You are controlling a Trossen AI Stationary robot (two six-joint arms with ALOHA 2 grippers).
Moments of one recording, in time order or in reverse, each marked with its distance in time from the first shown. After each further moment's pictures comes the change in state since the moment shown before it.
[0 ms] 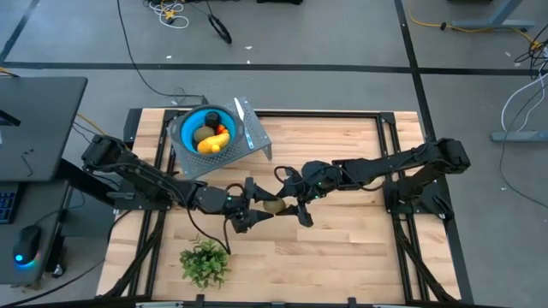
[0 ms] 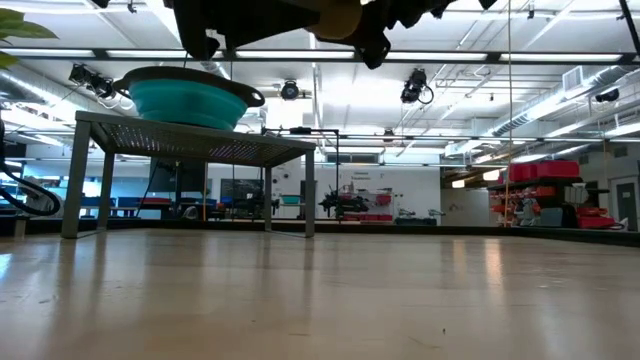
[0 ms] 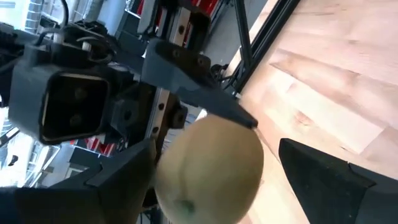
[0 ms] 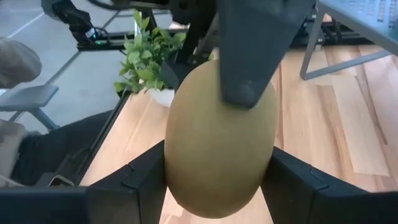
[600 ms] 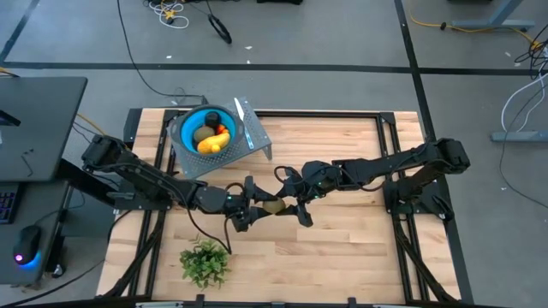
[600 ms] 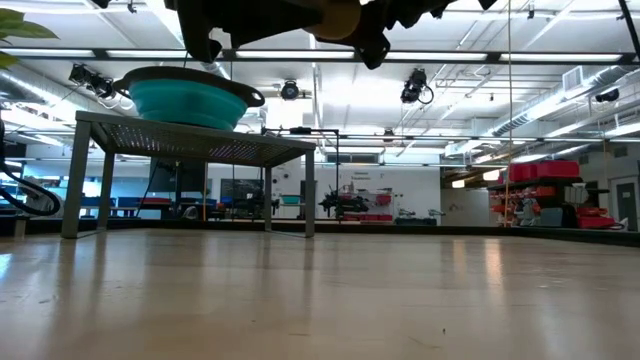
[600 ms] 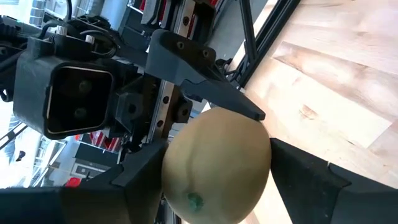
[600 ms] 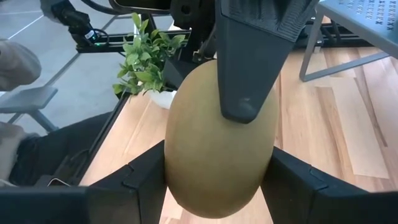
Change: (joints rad) left arm 0.000 0.000 -0.001 -0.005 -0.021 0.007; right arm -0.003 0.002 0.000 0.010 0.000 0.000
